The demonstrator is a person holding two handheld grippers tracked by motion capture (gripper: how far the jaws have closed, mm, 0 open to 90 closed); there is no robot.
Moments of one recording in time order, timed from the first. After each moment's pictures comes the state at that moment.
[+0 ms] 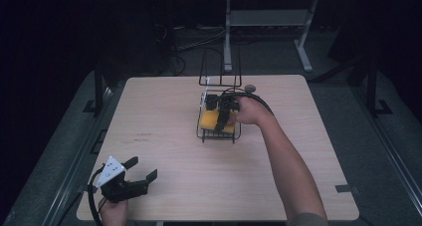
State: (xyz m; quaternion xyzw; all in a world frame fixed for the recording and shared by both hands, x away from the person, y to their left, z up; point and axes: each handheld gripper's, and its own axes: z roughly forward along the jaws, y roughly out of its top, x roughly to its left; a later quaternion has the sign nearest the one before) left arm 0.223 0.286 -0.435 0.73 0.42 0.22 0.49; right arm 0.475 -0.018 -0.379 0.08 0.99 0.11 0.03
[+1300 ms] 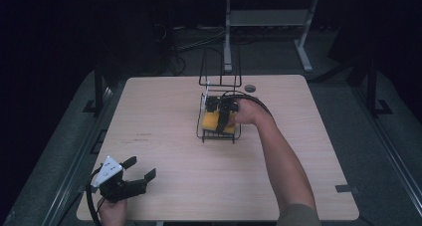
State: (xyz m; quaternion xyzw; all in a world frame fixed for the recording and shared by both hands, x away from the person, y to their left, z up) left arm 0.224 0.289 -0.435 0.72 0.43 0.22 0.50; right arm 0.490 -0.017 -0.405 0.07 0.99 0.09 0.03
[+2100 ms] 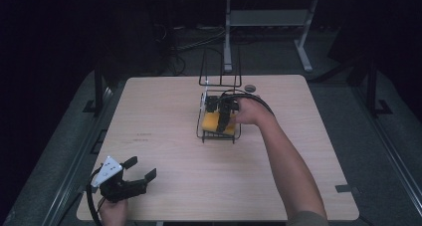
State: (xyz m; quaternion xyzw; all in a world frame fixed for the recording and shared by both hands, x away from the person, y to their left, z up) left arm 0.224 0.289 -0.435 0.71 0.43 0.21 0.51; right arm 0.473 -0.017 -0.384 0.07 0.99 0.08 0.06
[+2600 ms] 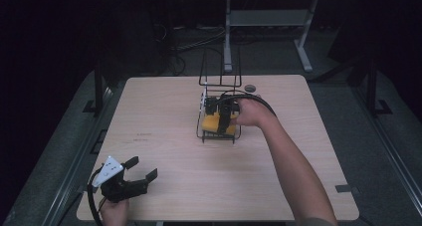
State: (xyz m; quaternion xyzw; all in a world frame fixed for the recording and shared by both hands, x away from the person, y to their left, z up) left arm 0.224 0.286 -0.435 0.71 0.43 0.21 0.51; right arm 0.456 -0.015 -0.371 0.05 0.99 0.07 0.07
